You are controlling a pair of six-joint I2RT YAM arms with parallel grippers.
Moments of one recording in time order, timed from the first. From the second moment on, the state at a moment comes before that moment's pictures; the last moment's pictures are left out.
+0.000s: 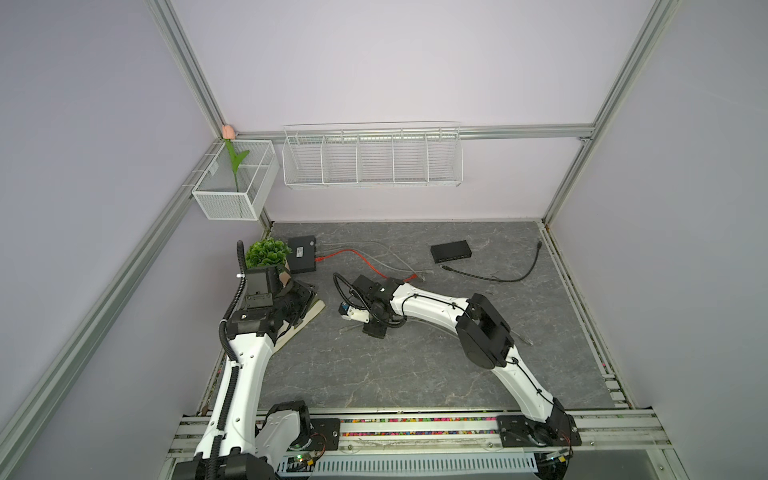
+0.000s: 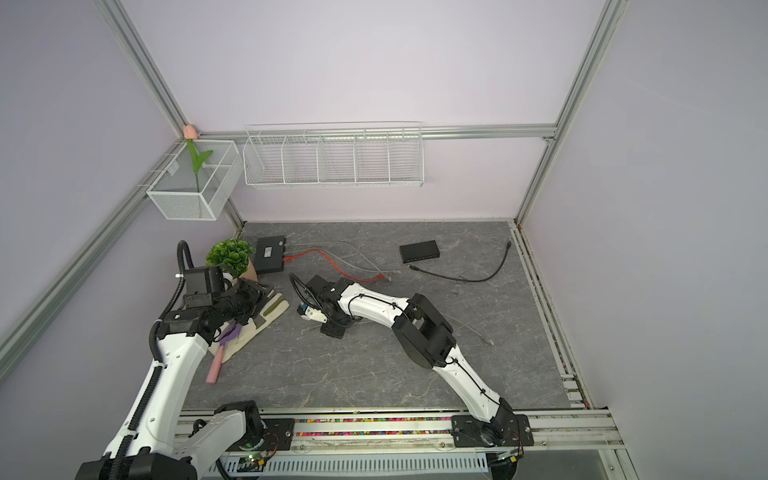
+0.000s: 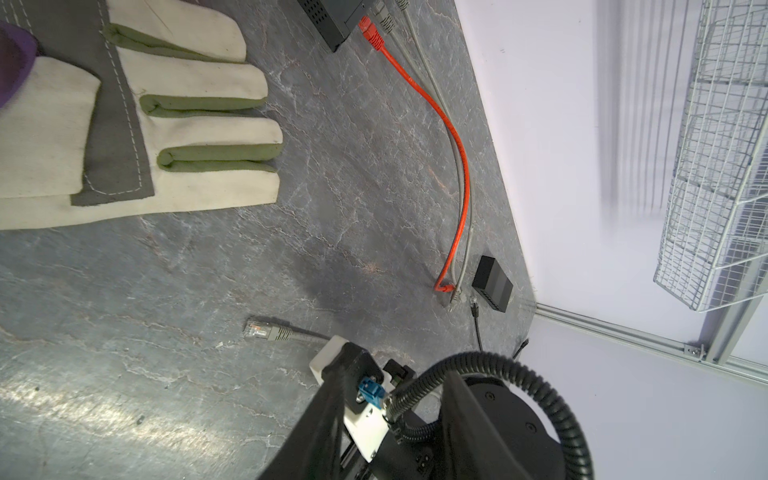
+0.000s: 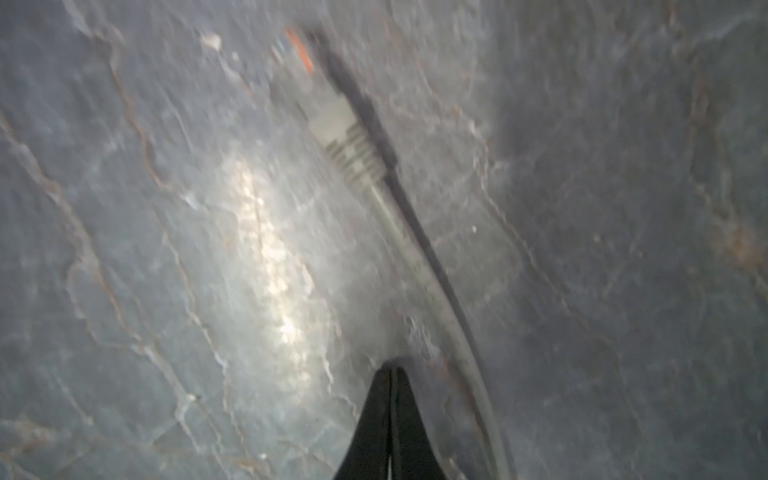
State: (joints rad) left arm 0.05 1.00 0.91 -0.68 0.35 -0.98; right arm 0.99 2.34 1.92 -0.91 -0.07 -0.34
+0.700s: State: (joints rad) left arm 0.05 1.00 0.91 -0.66 0.36 -0.99; right arm 0.95 2.40 2.21 -1.03 -0.09 -0.38
